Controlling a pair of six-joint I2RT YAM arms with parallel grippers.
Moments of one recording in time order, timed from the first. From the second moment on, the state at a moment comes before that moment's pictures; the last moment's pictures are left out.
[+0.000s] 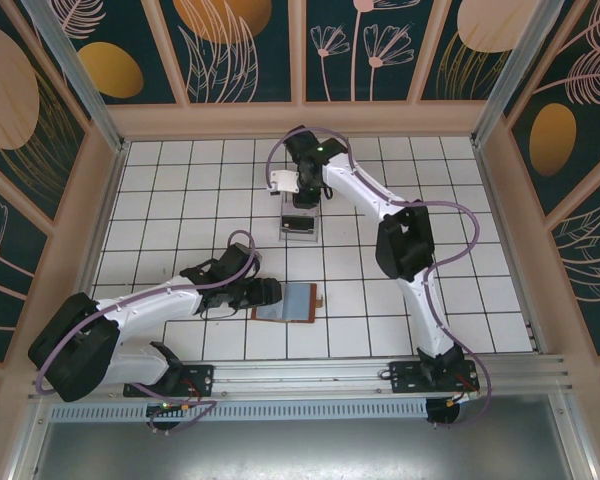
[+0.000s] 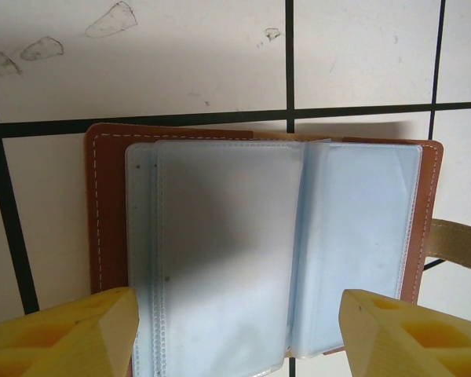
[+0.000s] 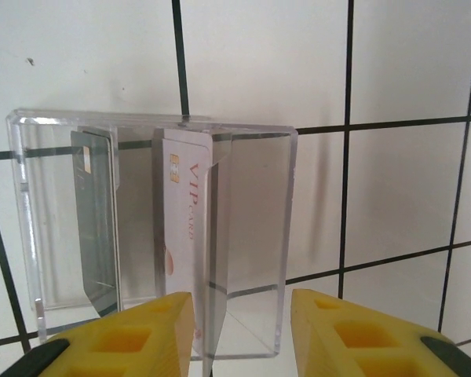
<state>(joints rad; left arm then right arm) -0.73 1.30 0.57 -0.30 0.22 -0.83 0.64 2.30 2.19 -1.06 0.00 -0.99</state>
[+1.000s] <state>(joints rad) -0.73 1.28 0.56 -0.30 0.22 -0.84 0.64 2.33 2.17 -1.09 -0.04 -0.97</state>
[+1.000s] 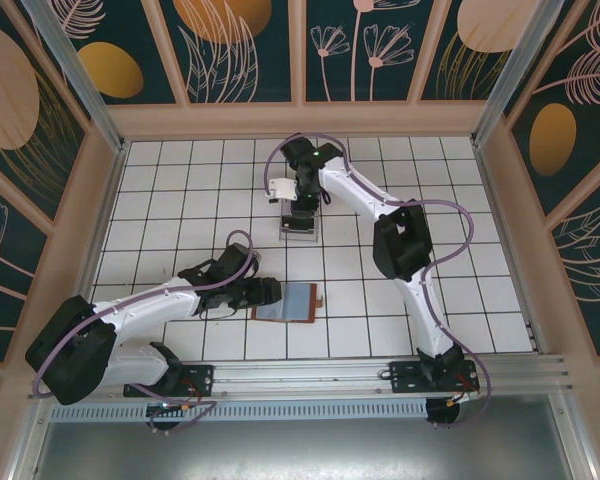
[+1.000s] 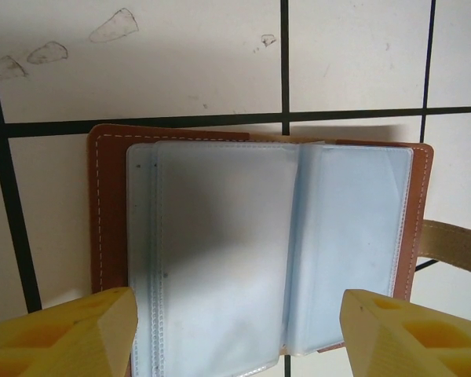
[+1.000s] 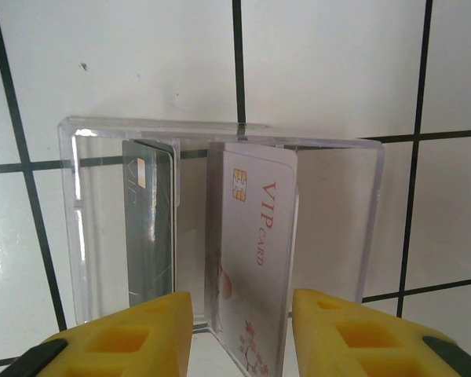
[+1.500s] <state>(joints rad) -0.73 1.28 0.56 -0.30 0.20 -0.84 0.64 2.33 2.17 -1.04 0.03 -0.97</state>
